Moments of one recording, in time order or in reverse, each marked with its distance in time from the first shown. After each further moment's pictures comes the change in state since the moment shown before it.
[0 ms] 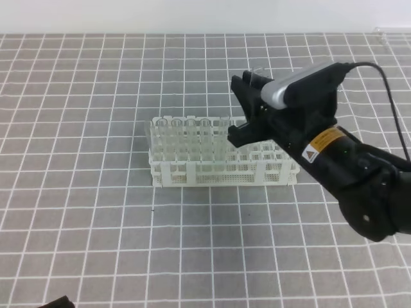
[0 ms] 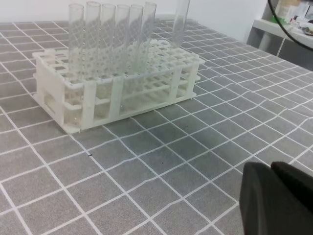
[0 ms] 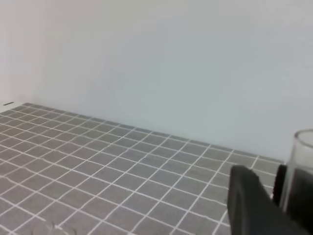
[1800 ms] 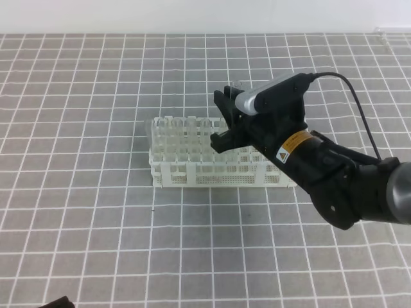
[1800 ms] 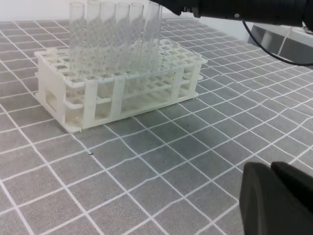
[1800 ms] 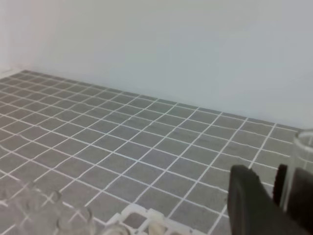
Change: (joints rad) left arm 0.000 0.002 0.004 0.001 0.004 0.000; right arm 0.000 0.190 -0.121 -0.038 -0.011 0.027
